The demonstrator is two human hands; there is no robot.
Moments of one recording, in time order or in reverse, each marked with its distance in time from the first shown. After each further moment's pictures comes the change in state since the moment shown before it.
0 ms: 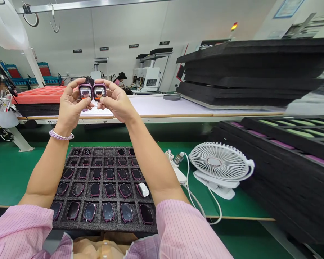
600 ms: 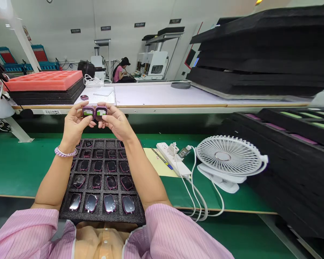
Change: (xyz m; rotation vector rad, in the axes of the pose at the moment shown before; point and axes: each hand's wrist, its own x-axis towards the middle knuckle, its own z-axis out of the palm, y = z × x) left_hand -0.092 0.013 0.023 -0.119 0.182 -0.366; right_hand -0.069 0.056 0.037 0.278 0.122 0.163
